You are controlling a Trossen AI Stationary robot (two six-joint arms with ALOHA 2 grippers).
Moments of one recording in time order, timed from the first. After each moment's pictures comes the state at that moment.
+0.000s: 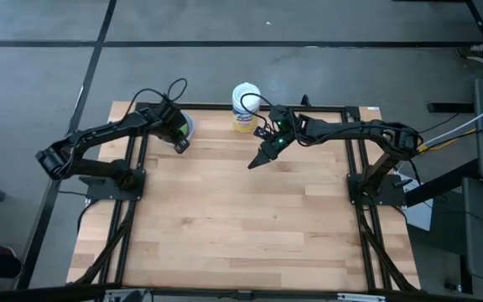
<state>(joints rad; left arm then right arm) 0.81 1.19 0.65 -0.52 0.04 0.08 -0.33 1.66 1.04 0.10 -0.95 0.86</state>
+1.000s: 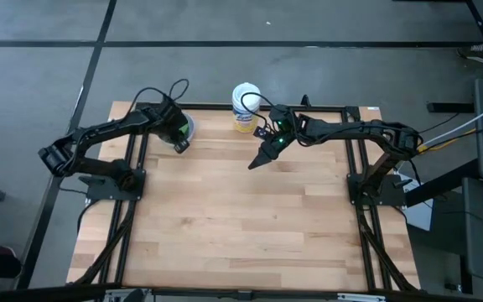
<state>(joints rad) 0.81 1.23 0.67 -0.55 0.04 0.11 -0.33 1.66 1.04 0.12 -0.98 0.88</state>
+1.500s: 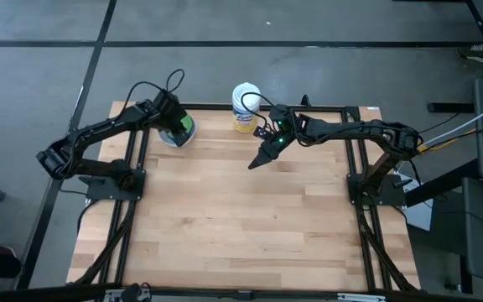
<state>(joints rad) 0.85 1.19 0.74 -0.55 0.04 0.17 -0.33 1.66 1.04 0.13 -0.99 0.88</state>
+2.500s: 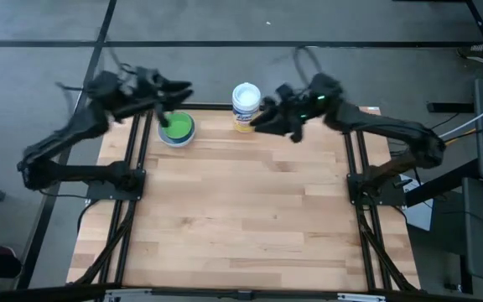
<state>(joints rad) 0.52 0.89 1.12 -0.11 0.18 -0.31 -0.33 1.44 1.26 0.25 -0.77 0.64</state>
